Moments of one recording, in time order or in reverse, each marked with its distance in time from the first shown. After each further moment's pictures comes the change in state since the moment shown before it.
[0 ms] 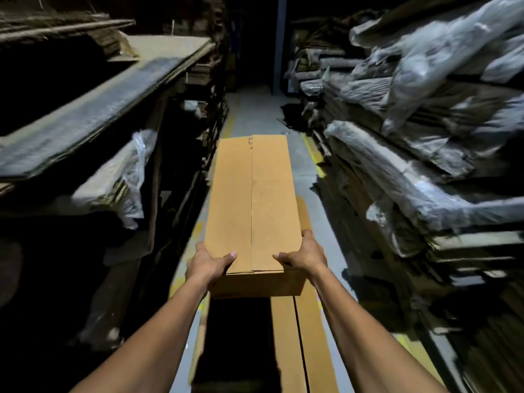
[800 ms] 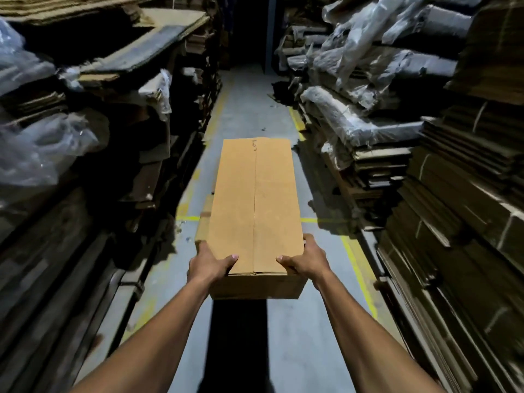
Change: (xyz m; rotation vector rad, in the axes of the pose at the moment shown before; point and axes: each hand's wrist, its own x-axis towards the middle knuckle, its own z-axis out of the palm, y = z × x) left_hand -0.560 -0.272 0.014 0.070 -0.061 -0.030; right_hand -0.568 0.281 -0.069 0.097 -0.059 0.032
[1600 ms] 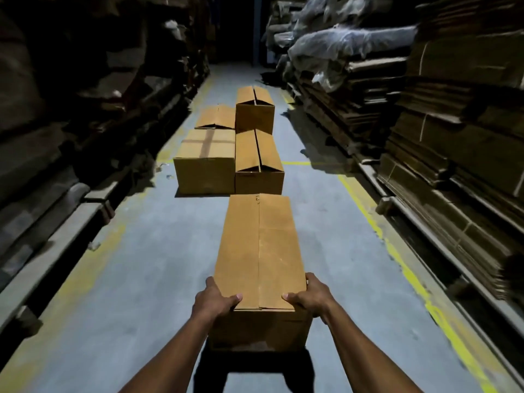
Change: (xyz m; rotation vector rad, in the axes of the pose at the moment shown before) left_hand -0.049 -0.485 0.365 0.207 -0.202 0.016; right_hand -0.102 0.547 0.275 -0.047 -0.169 0.180
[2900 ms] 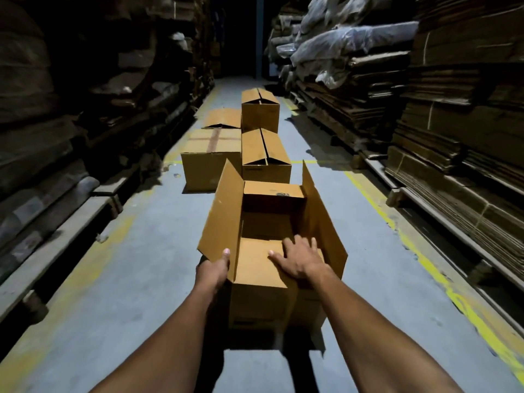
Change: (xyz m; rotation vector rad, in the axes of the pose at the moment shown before) left_hand 0.043 -0.031 0.014 -0.694 0.167 -0.045; right_hand 0.042 -0.031 0.051 -0.735 0.151 -0.405
